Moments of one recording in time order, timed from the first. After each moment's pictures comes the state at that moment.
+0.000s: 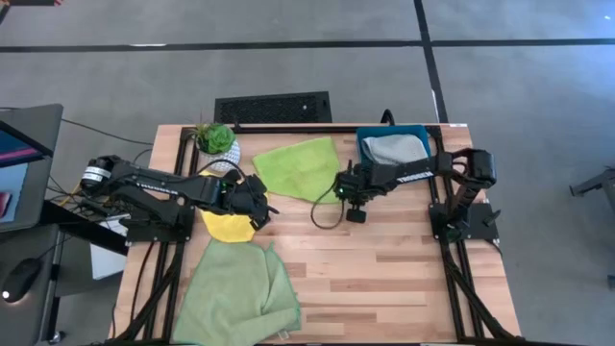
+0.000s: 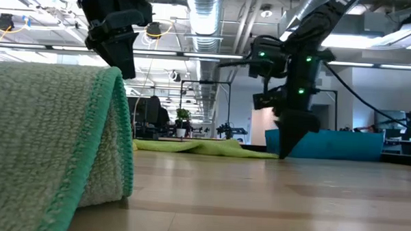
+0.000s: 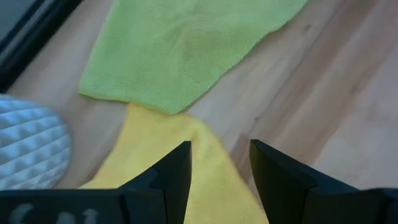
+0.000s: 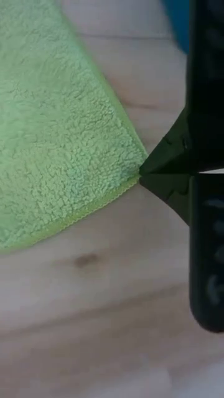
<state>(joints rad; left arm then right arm) -0.12 1.34 1.01 -0.86 -0.46 -0.66 -0.15 1.75 0.94 -0.56 0.16 -0.06</state>
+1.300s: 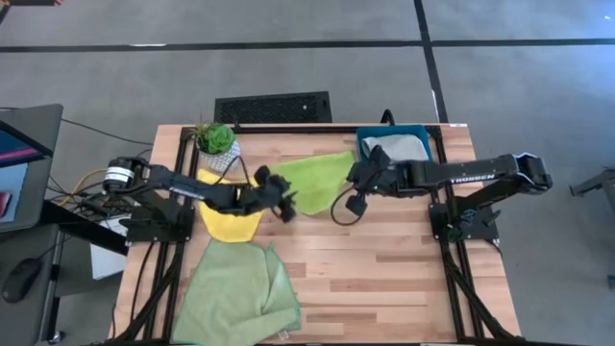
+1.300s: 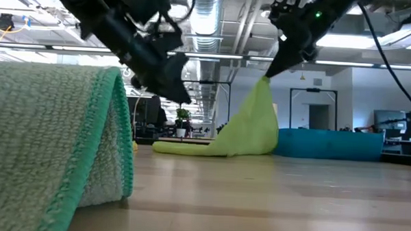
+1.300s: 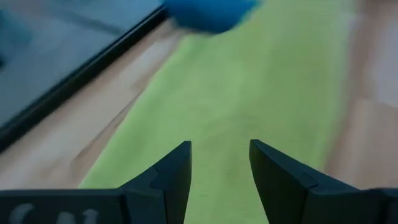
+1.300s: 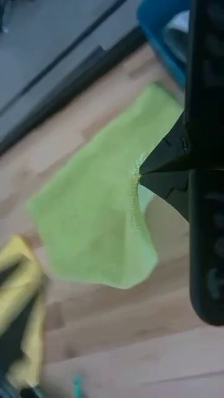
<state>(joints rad) 0.02 1.55 0.74 0.17 -0.54 -0.27 -0.01 1.30 0.94 -0.49 0.39 0.19</state>
